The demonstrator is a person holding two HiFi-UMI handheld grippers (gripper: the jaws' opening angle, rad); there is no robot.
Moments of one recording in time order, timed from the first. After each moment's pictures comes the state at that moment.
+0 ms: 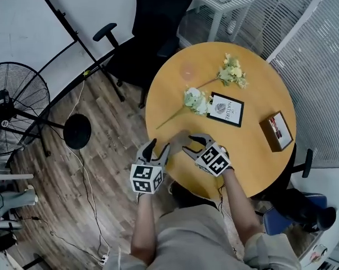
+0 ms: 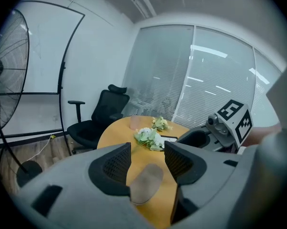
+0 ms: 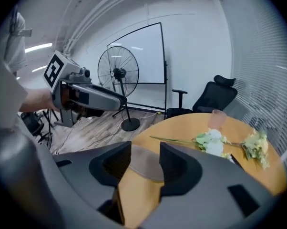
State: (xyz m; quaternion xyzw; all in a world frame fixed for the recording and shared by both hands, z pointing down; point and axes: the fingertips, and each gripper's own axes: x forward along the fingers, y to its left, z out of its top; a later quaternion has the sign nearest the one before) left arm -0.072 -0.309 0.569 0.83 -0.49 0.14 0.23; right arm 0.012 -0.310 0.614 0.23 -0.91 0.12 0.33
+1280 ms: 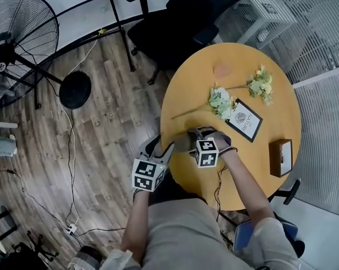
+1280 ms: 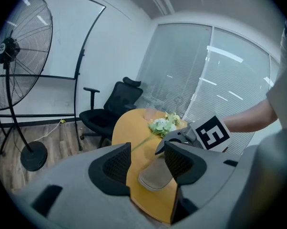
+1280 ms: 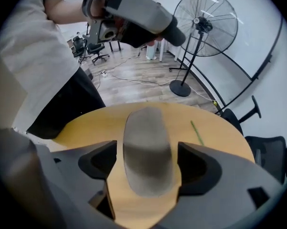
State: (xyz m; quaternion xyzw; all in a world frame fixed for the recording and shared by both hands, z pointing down) left arm -0.121 -0.301 0.630 0.79 -0.53 0.13 0.29; right arm -0.030 -0.294 0.745 -0.17 -0.79 -0.14 0.57
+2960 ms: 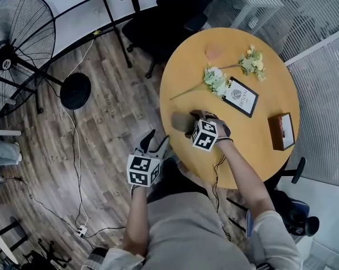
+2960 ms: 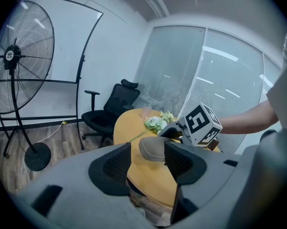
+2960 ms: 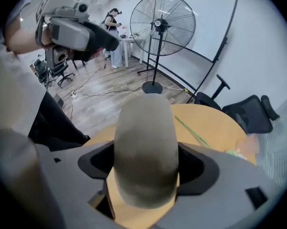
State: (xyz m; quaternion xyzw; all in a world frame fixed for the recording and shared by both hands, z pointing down) left arm -0.132 -0.225 0.600 0.79 -0.52 0.13 0.28; right arm -0.039 -0.280 0.710 0.03 -0.83 -0.04 0.56
